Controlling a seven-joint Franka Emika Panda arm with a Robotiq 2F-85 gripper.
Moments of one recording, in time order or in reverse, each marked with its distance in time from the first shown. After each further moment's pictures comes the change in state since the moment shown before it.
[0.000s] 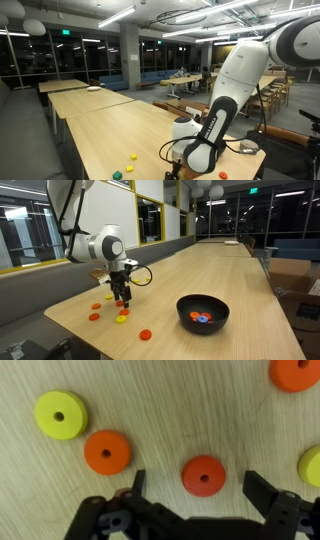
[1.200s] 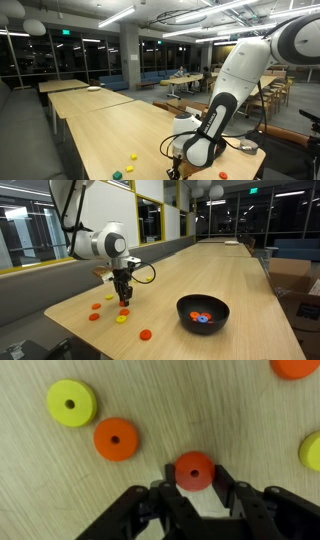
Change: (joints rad) arm -0.036 -0.023 0.007 0.002 0.004 -0.022 -0.020
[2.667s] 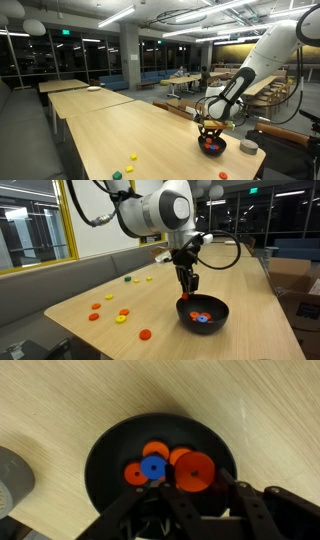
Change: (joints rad) arm -0.312 -0.250 -0.258 -0.100 -0.122 -0.074 0.063
